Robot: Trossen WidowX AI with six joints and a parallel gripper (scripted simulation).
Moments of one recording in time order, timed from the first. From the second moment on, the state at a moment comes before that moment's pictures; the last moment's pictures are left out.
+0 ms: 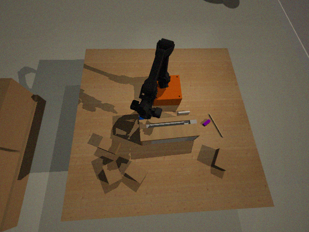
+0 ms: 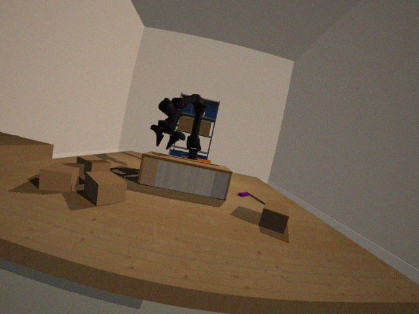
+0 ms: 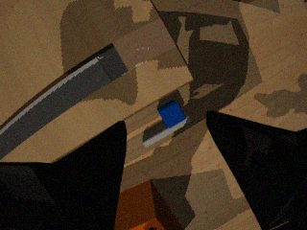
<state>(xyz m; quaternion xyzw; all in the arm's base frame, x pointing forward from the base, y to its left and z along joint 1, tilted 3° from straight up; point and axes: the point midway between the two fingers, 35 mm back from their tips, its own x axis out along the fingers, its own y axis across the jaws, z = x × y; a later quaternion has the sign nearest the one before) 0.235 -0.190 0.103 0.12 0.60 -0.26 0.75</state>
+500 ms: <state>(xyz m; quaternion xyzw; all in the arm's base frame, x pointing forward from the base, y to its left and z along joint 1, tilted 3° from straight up) 0.225 -0.199 0.107 0.45 0.42 -0.45 0.64</state>
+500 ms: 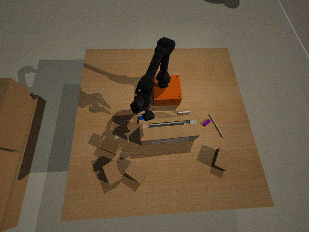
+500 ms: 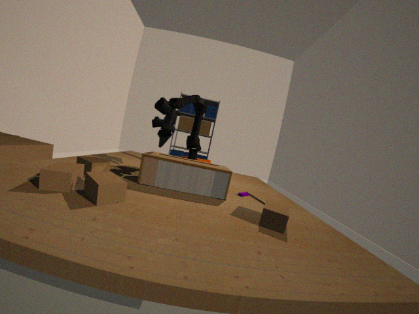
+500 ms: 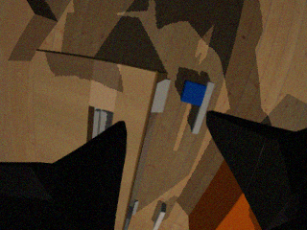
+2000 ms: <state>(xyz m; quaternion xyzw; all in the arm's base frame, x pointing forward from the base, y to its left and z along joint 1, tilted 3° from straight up) 0.207 -0.224 0.076 0.85 -0.09 -0.53 0.00</state>
